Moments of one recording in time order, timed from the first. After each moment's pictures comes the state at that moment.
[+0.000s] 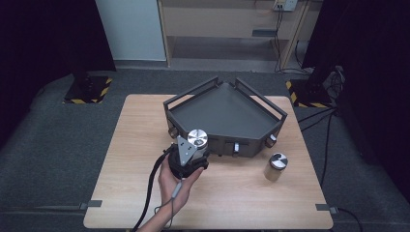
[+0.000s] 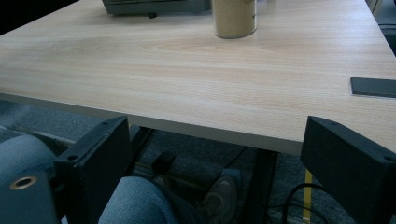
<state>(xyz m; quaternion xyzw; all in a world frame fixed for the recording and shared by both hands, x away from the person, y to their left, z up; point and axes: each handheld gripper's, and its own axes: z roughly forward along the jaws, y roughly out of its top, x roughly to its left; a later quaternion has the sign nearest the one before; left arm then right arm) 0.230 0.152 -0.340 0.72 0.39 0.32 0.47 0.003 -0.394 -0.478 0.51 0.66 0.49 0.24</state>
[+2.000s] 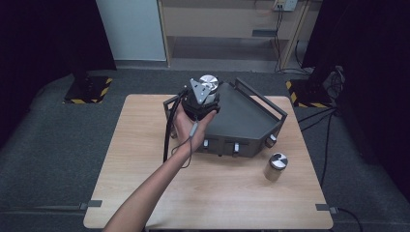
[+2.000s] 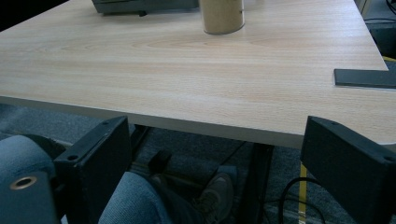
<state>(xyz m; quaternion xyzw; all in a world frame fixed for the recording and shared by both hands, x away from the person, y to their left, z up) 0.343 0.114 -0.284 0.69 0.38 0.38 0.48 0.002 -0.398 -0.478 0.52 0.66 0.48 0.24</state>
